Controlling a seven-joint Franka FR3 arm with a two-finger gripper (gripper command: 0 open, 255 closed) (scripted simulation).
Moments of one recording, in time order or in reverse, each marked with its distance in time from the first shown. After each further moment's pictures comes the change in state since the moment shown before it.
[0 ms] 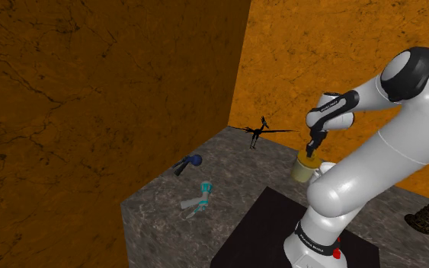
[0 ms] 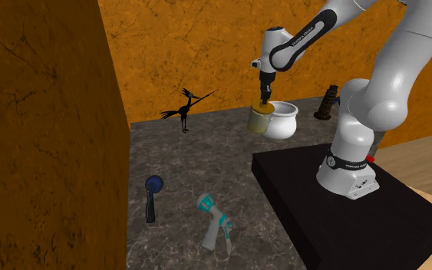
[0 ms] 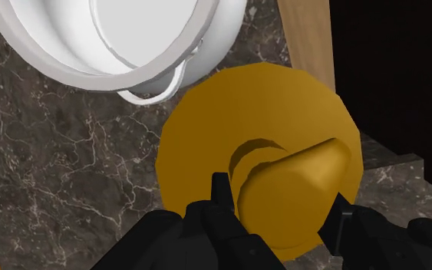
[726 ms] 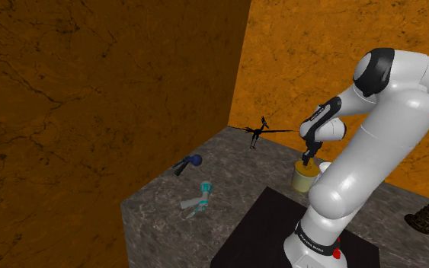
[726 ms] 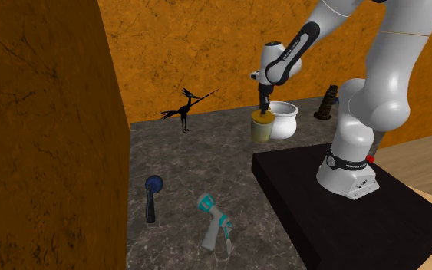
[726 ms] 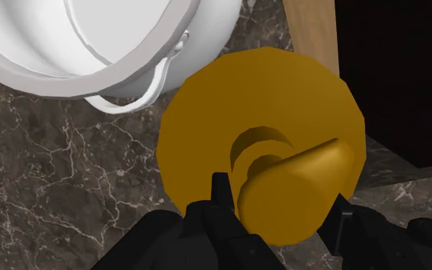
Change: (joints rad) arm 0.068 0.193 -0.088 -0.047 0.129 0.215 -0.081
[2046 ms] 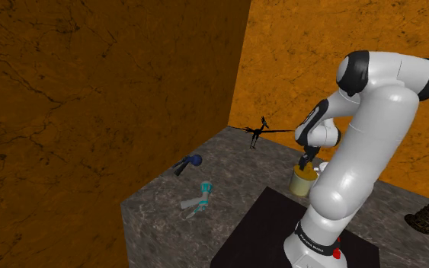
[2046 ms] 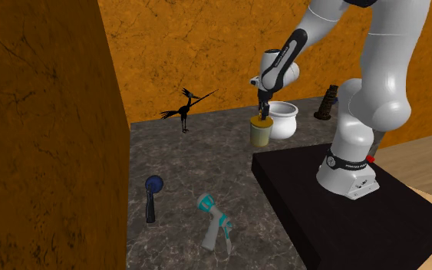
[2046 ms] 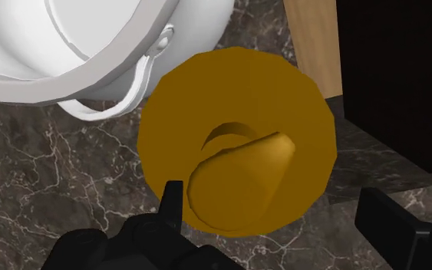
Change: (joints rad) arm 0.034 0.124 -0.013 -0.025 0.193 0.117 -0.122
